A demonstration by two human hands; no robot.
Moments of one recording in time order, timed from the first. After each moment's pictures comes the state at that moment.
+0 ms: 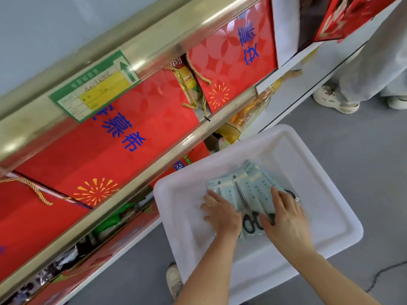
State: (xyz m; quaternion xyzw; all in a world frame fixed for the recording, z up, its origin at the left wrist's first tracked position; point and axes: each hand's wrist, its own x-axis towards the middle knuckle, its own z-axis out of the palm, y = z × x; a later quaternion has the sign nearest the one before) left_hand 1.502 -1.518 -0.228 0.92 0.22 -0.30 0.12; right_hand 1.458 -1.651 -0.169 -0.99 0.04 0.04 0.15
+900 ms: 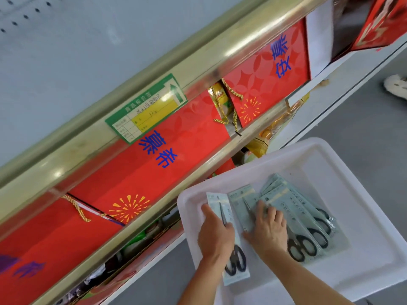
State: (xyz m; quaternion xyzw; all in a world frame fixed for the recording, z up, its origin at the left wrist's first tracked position) left_hand 1.509 -1.413 -0.164 0.89 0.25 -0.22 0.29; right_hand 1.498 -1.535 -0.237 -0.97 0.11 0.20 0.07
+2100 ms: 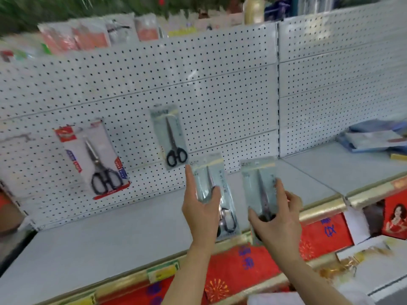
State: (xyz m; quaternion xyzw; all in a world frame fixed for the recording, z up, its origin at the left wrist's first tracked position) left_hand 1.503 -1.289 0.284 0.71 0.12 0.42 0.55; right_hand 1.533 -1.433 0.236 -0.83 -0.06 -0.29 0.47
